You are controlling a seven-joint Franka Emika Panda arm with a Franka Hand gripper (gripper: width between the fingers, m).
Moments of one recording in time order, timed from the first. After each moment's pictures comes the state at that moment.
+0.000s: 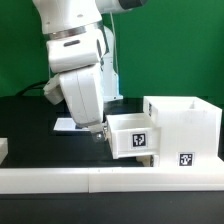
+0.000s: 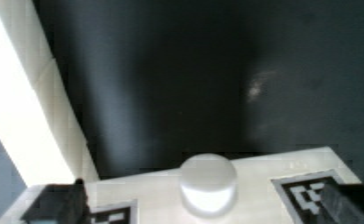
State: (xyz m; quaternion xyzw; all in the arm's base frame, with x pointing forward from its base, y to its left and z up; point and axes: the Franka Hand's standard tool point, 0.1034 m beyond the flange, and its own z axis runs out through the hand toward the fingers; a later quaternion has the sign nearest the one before) arm 0.596 -0.039 0.070 -0.73 -0.67 -0.06 0.12
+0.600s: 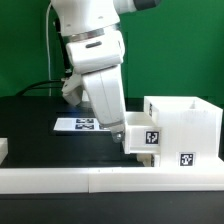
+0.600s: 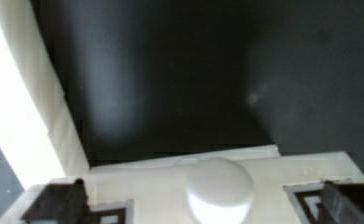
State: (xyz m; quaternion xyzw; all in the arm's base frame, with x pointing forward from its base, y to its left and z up) arm 0.596 -0.007 0.069 -0.72 -0.68 -0.07 0.12
